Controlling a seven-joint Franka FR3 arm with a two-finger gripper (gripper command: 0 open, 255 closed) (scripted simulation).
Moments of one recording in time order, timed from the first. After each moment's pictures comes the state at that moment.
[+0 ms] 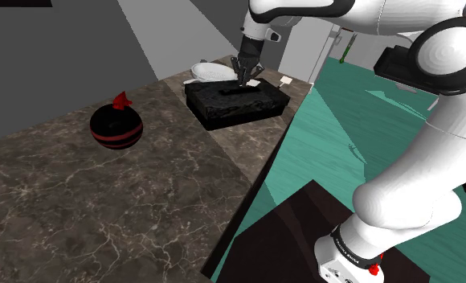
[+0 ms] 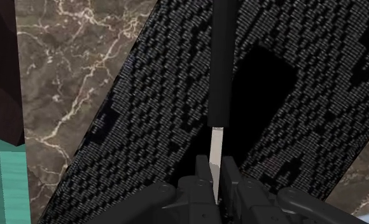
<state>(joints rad) -0.52 0.19 0.57 -1.62 -0.04 1.76 1.23</state>
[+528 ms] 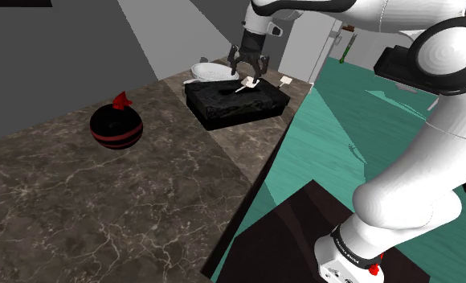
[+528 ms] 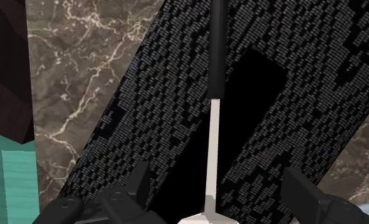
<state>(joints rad) -0.52 0.19 0.57 -1.57 -0.04 1.71 1.23</state>
